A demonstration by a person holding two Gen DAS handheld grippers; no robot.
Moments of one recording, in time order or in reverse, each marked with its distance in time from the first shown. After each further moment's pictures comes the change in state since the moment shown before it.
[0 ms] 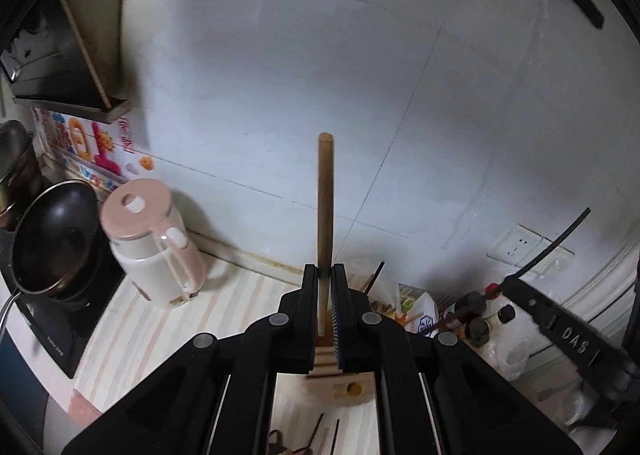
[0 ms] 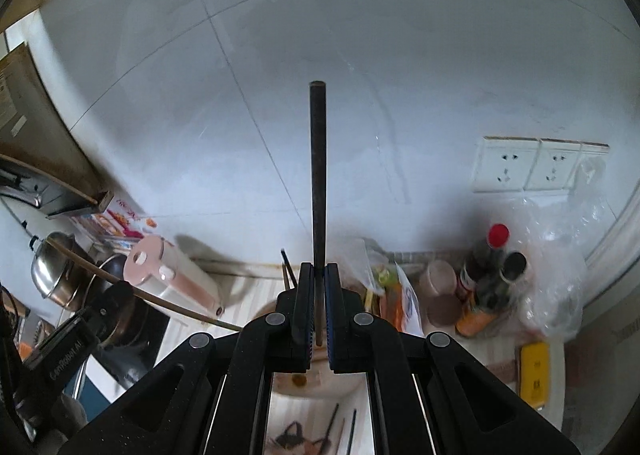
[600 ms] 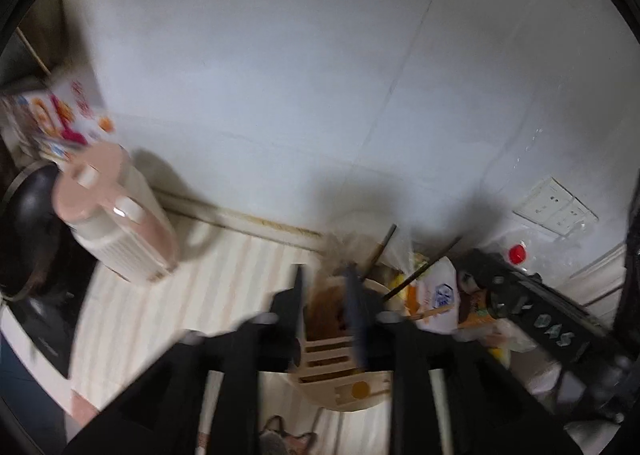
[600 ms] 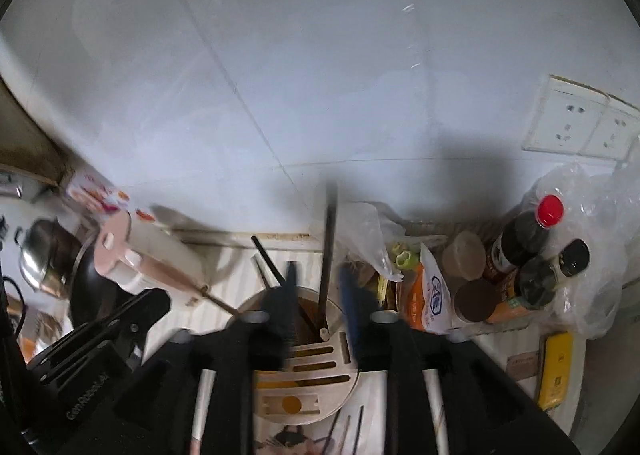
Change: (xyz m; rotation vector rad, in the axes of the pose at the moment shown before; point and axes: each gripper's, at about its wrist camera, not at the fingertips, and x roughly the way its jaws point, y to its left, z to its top) left arm 0.069 -0.004 -0.003 0.052 0.200 0.020; right arm 0.096 -0.012 0.001 0.035 0.176 -0.004
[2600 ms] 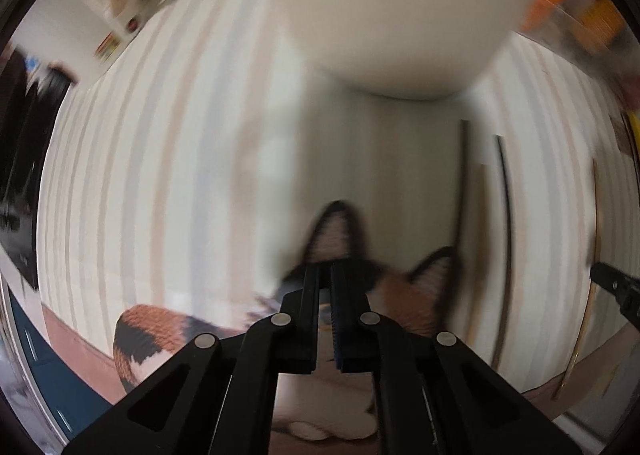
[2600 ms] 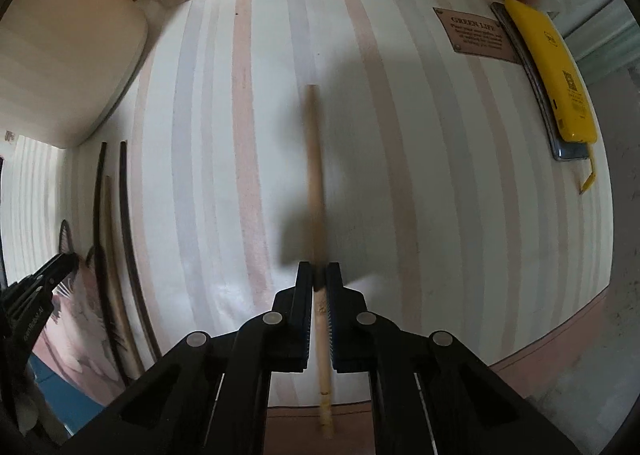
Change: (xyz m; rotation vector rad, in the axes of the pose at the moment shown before) left arm 0.176 0.046 -0.277 0.199 0.479 0.217; right arm 0.115 -0.173 -0.344 0.169 0.489 -0.304
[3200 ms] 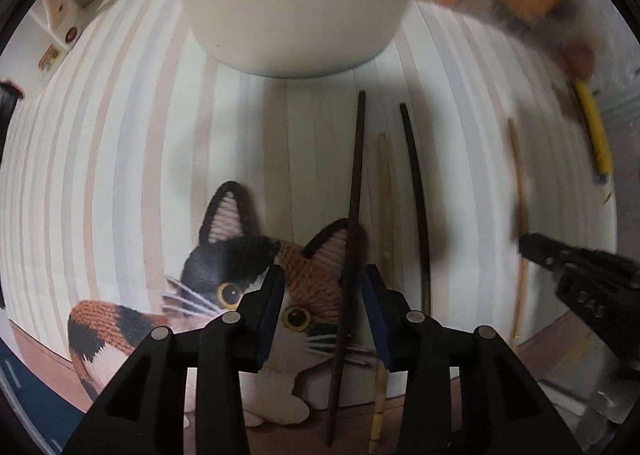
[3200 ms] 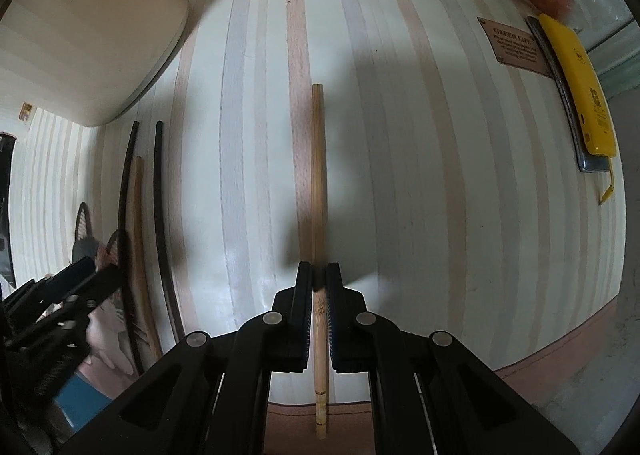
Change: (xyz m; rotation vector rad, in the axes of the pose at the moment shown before) left arm -0.011 -0.044 -0.017 0.120 0.009 -0.146; right arm 0.005 0.016 0.000 -0.059 0.009 0.024
